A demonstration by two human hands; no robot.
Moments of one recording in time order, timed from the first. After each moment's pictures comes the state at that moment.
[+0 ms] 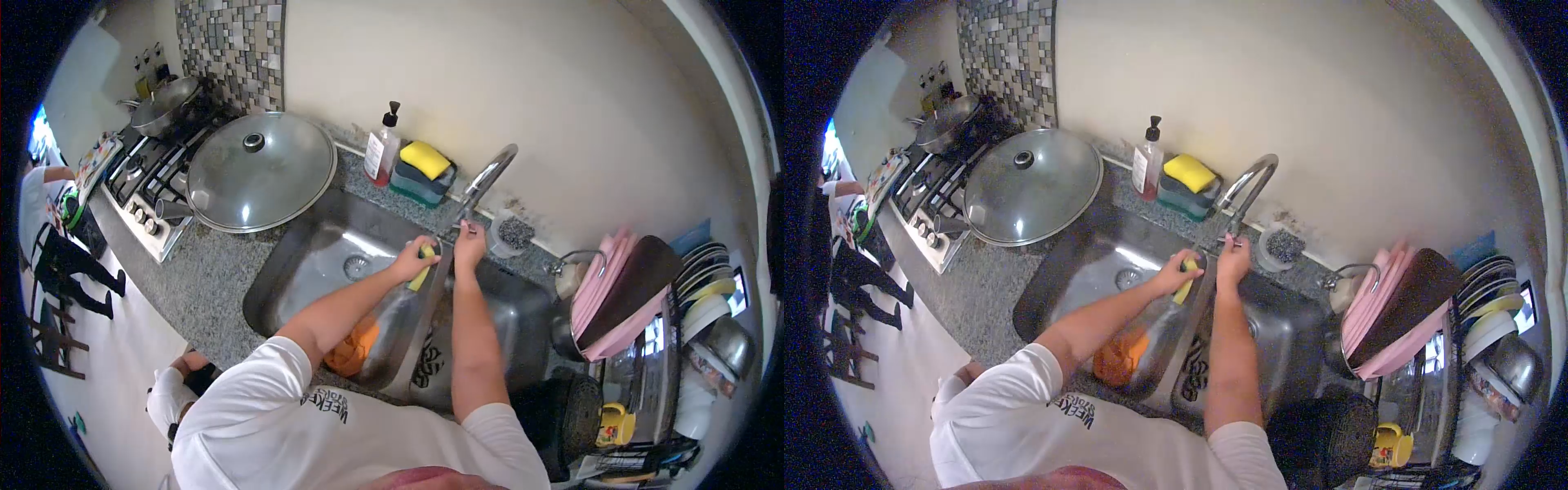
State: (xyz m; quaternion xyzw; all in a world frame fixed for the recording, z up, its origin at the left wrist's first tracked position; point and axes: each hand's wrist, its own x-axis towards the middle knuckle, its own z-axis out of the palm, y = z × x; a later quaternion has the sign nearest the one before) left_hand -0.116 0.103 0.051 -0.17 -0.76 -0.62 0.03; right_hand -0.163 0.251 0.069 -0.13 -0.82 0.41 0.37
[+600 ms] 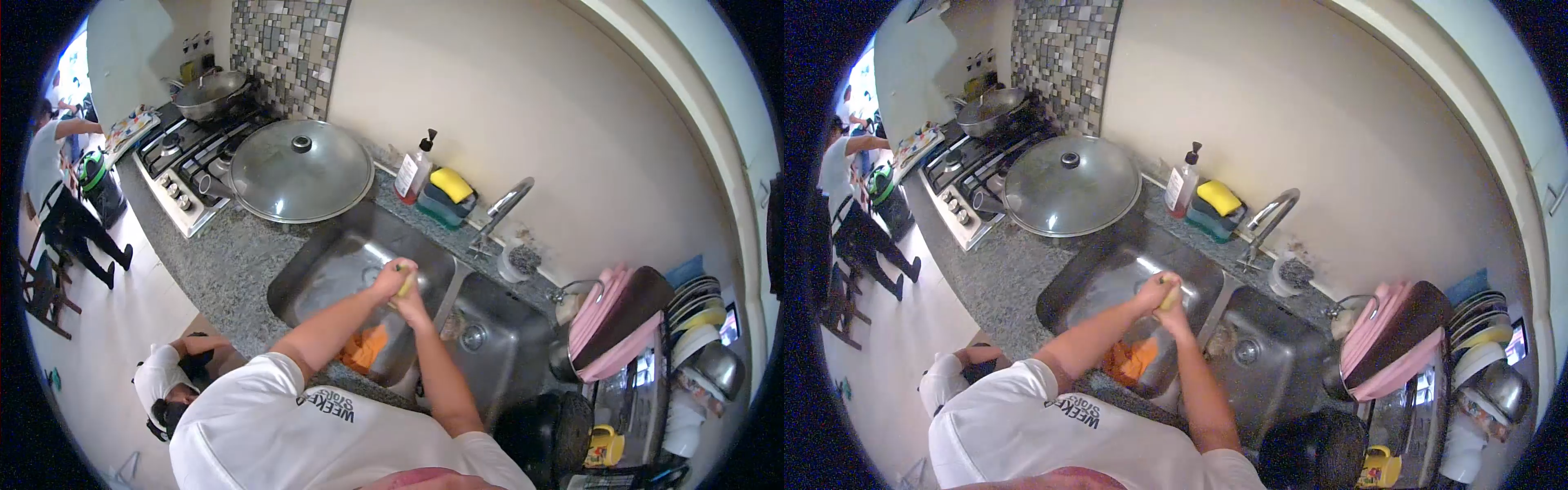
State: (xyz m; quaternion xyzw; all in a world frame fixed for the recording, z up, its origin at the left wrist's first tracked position) left_hand -0.059 0.032 0.056 0.03 -0.59 -0.80 -0.05; right_hand -0.041 0.132 0.030 0.16 -0.79 0.59 -0.07
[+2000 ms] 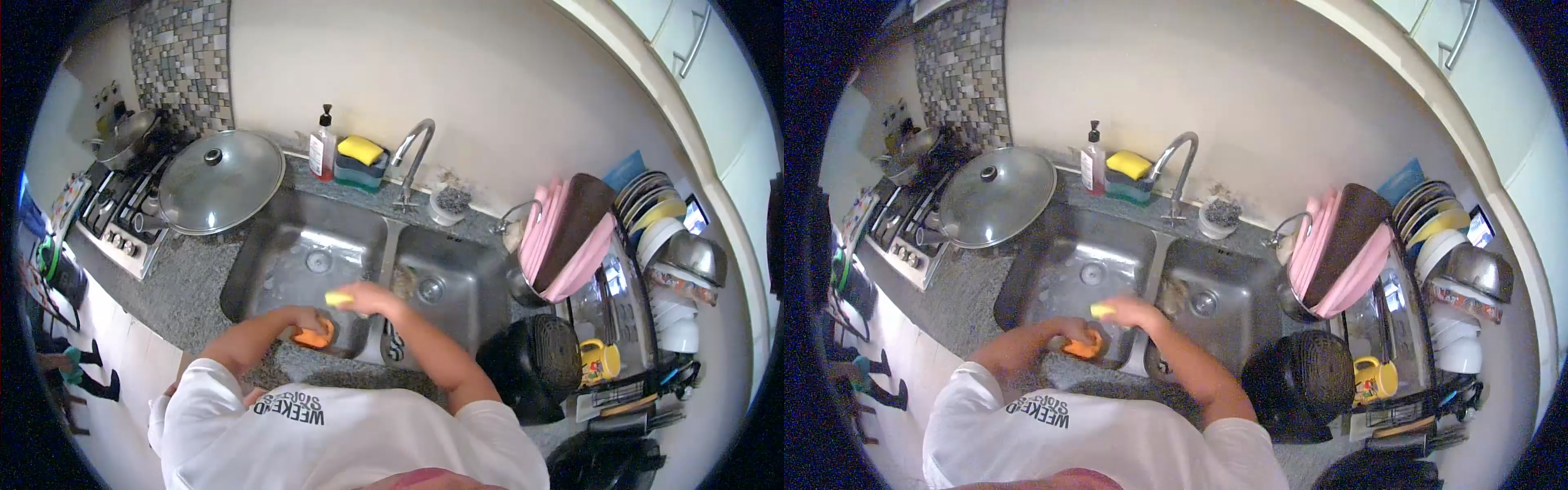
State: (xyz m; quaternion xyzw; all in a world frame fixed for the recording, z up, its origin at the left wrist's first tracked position) left_hand 0.023 -0.039 0.003 -0.29 -0.81 -0.25 -0.44; right_hand 0.022 0.169 0.093 0.33 -0.89 0.16 -0.27
